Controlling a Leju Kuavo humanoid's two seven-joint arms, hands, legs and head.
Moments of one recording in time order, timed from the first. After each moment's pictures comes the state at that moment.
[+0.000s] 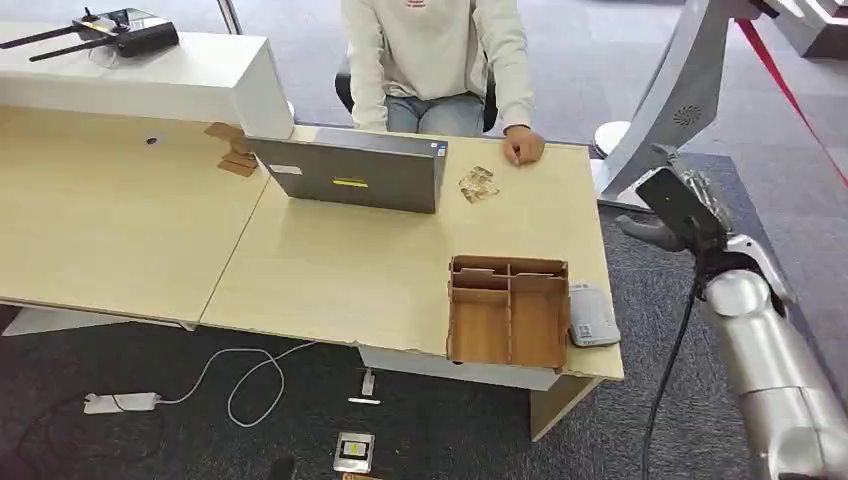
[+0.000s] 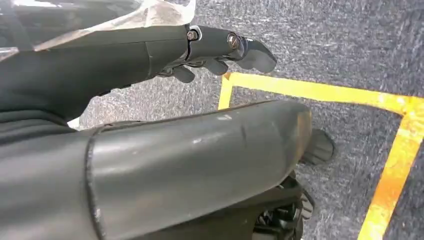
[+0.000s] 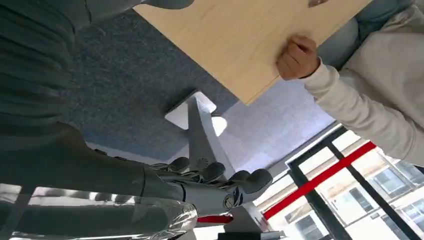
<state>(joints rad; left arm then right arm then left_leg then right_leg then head) -0.28 -0.22 1.53 -0.04 -1.30 0.41 0.08 -0.78 -0.30 0.35 -0.96 0.43 0.21 -0.13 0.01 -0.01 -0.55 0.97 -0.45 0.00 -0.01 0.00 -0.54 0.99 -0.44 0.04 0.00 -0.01</state>
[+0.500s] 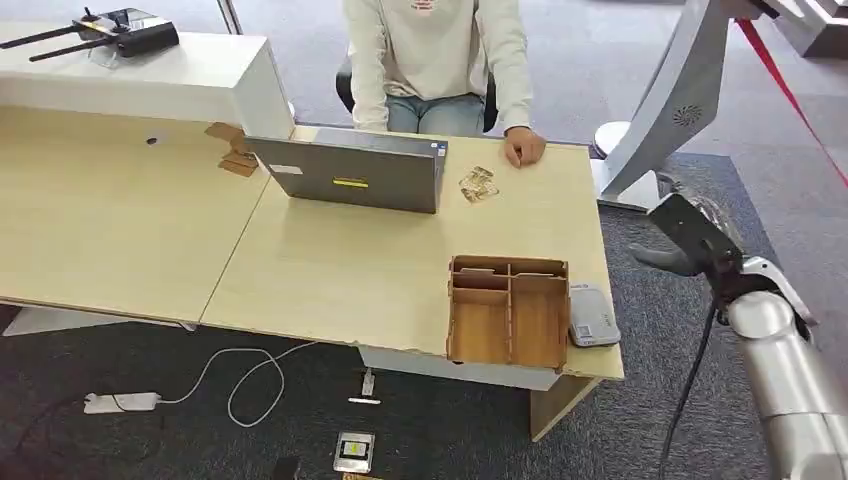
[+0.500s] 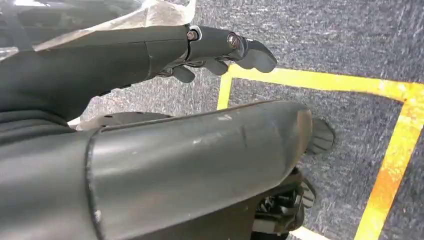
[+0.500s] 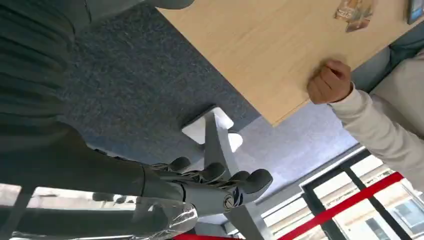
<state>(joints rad) -0.29 -0.22 1.53 -0.04 -1.29 0.38 0.09 -0.71 -0.36 0.33 -1.01 0.42 0.31 -0.12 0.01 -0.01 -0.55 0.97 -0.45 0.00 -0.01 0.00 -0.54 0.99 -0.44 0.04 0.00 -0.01</state>
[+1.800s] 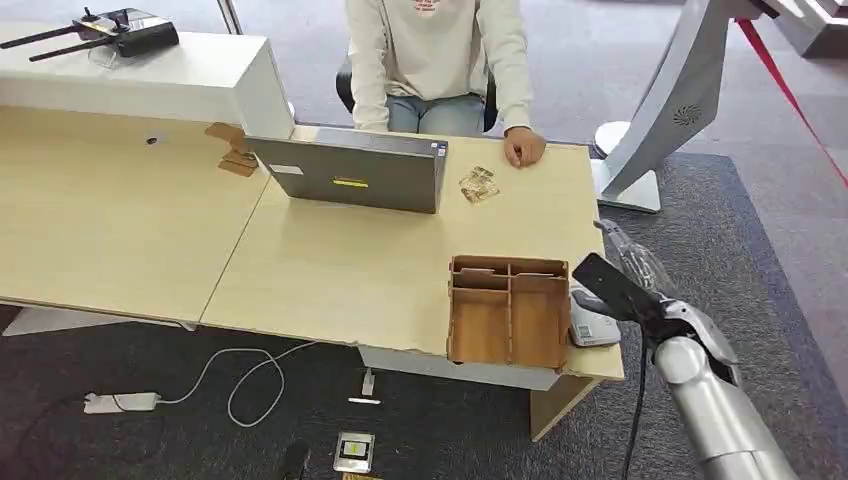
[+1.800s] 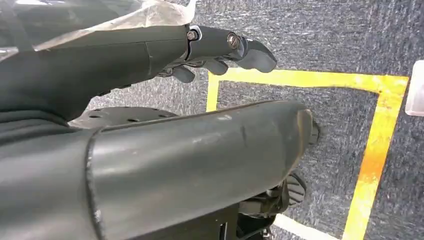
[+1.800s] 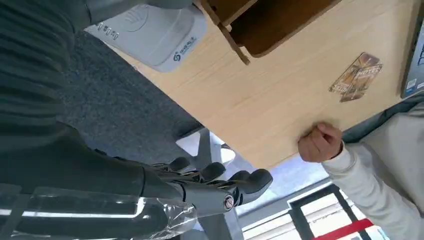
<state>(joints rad) -0.32 -0.24 1.53 -0.04 -1.35 0.39 0.08 -0.55 -0.25 0.40 -1.07 0.56 0.20 -0.13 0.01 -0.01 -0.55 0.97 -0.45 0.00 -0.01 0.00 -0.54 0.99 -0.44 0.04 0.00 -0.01</state>
